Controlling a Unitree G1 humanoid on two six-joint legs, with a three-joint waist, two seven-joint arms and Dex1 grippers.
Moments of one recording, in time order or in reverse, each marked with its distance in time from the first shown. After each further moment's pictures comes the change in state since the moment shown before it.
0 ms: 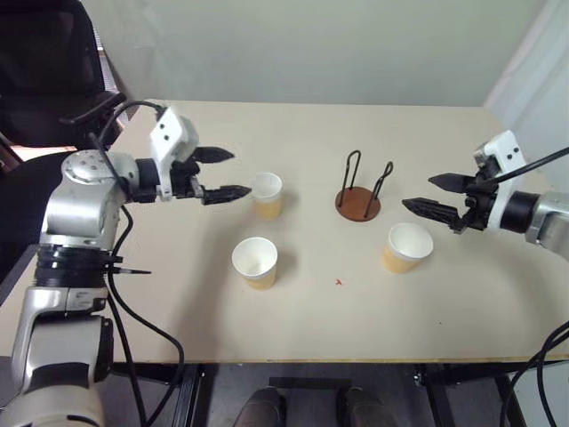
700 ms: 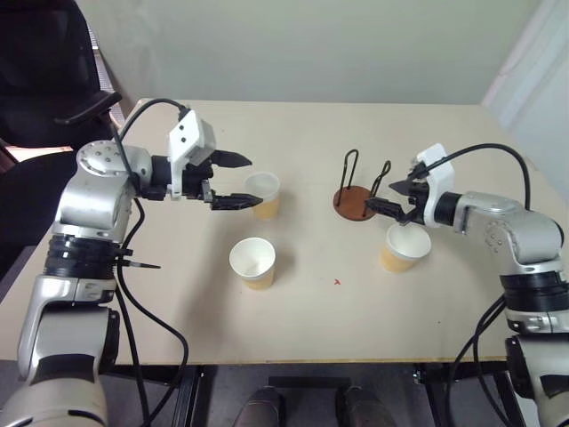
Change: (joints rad) left arm -0.028 -0.020 -0.026 0.009 0.024 -0.034 -0.036; right arm -0.182 0.269 0.233 0.387 -0.249 -0.178 -0.075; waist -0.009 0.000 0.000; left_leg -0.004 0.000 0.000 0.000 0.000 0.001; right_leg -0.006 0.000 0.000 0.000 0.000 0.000
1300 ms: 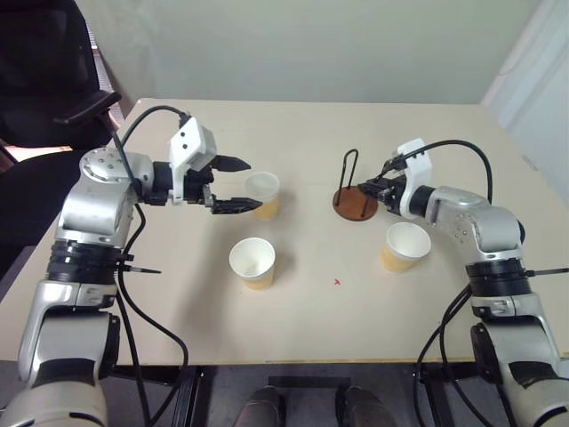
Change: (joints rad) left arm 0.030 -0.002 0.001 -0.010 0.002 -0.007 0.020; right arm -0.060 0.128 -0.010 0.091 -0.060 -0.052 -0.058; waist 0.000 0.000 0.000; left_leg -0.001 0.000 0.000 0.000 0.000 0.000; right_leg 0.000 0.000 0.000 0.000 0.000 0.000
